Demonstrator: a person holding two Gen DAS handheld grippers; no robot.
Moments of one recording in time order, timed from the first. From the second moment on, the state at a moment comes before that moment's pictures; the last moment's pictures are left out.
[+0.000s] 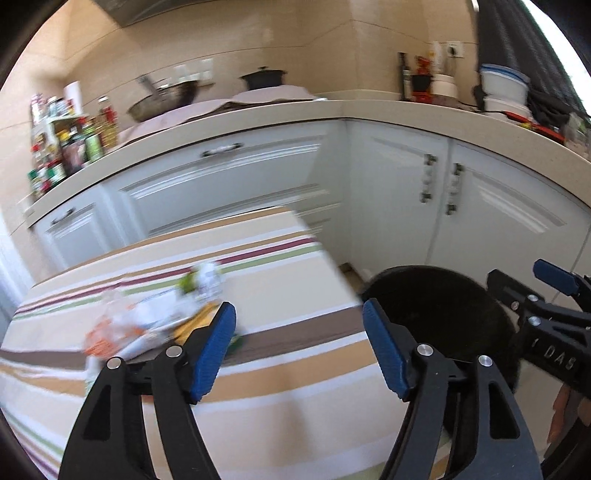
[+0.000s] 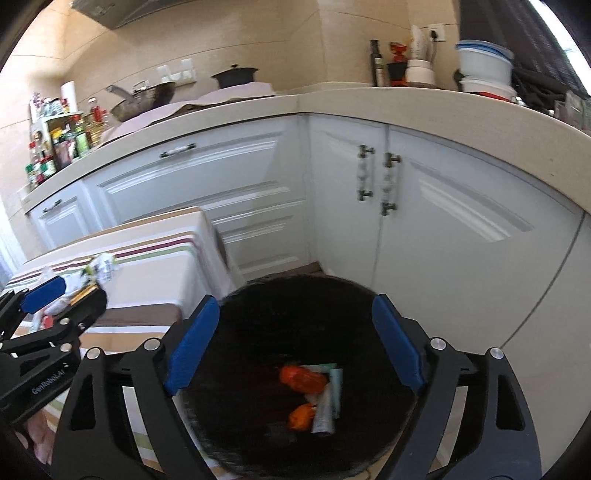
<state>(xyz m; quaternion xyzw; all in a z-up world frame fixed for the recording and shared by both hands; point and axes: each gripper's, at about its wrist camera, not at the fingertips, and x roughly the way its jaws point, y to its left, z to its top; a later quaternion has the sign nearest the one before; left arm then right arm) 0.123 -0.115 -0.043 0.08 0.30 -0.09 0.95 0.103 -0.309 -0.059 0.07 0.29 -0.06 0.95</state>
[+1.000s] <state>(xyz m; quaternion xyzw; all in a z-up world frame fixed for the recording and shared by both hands) 0.079 0.108 -0.055 -0.01 0.34 0.13 0.93 0.129 -0.093 -0.060 -0.03 0.33 0.17 0.93</state>
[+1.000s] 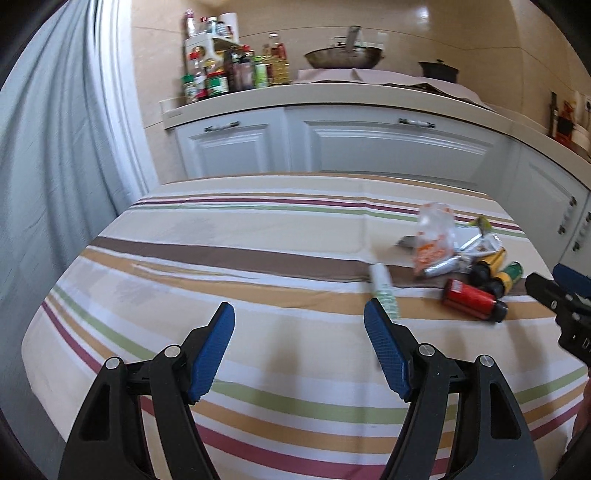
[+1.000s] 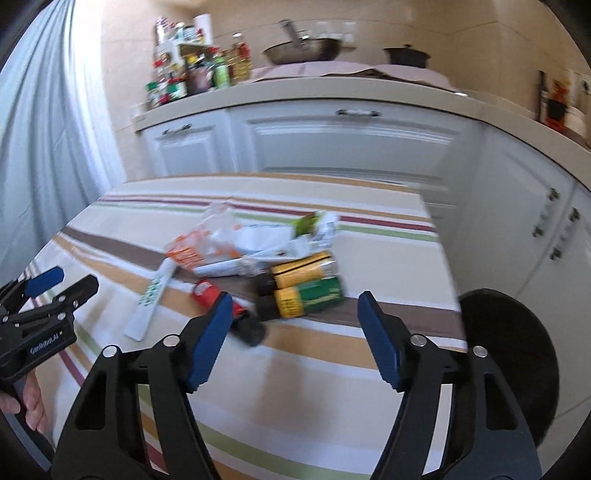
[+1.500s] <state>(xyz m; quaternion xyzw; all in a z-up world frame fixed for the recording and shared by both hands) 0.075 0.164 -0.066 -0.04 0.35 0.18 0.92 0.148 -0.032 -0.079 -0.08 0.38 0.23 0.89</state>
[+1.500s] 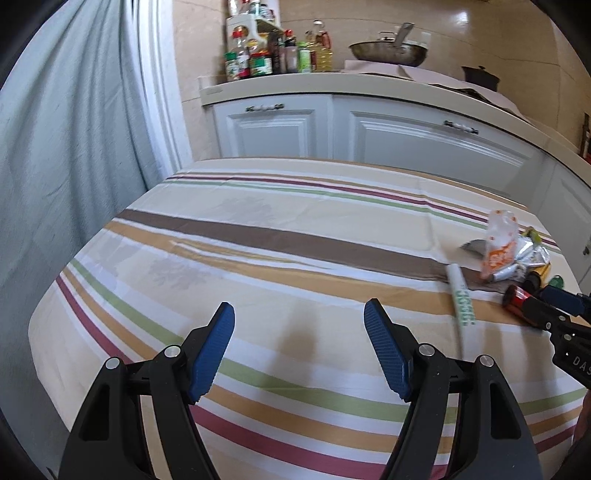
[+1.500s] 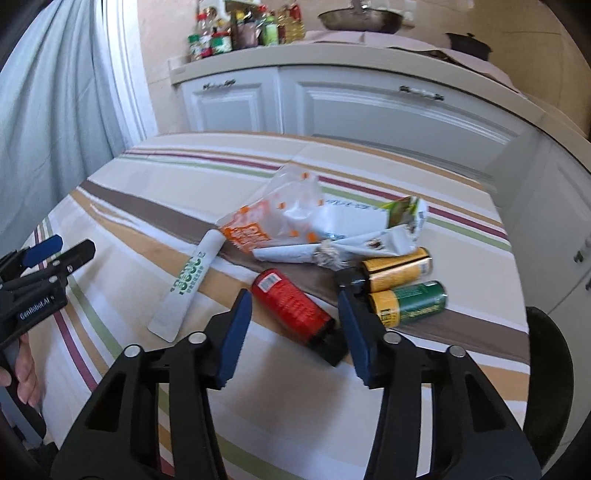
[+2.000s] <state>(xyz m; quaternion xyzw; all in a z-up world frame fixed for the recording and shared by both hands) 0.075 0.158 -0.064 -0.05 0.35 0.15 0.92 0.146 -0.017 -0.082 -0.11 0.39 0.24 0.88</state>
